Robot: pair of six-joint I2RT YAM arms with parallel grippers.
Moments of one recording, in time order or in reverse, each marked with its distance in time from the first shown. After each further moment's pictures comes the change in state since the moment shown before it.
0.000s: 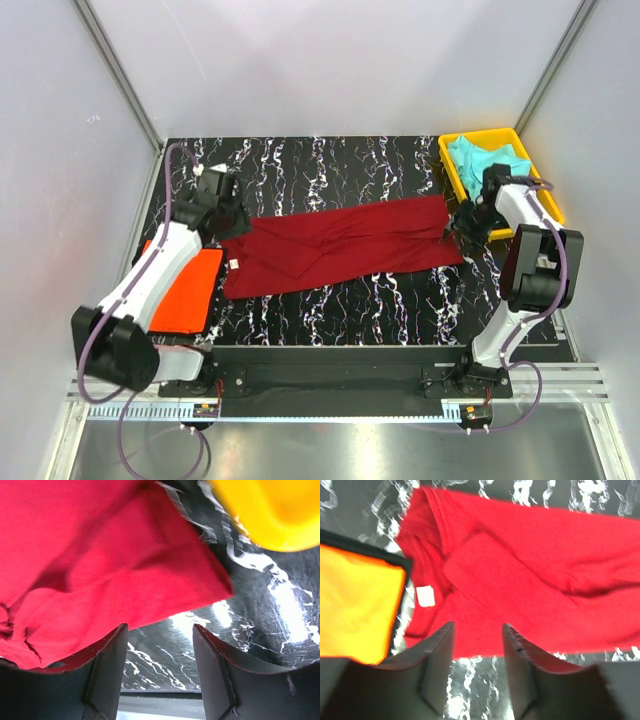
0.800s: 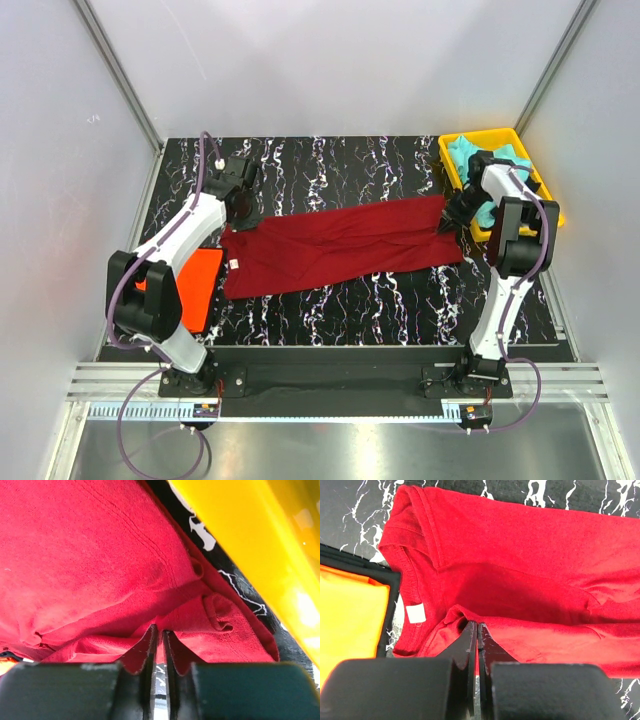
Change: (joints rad) left arm -0.018 0.267 0.135 -0.023 -0.032 -0.022; right arm 0.034 0.325 0.304 -0.075 -0.063 0.061
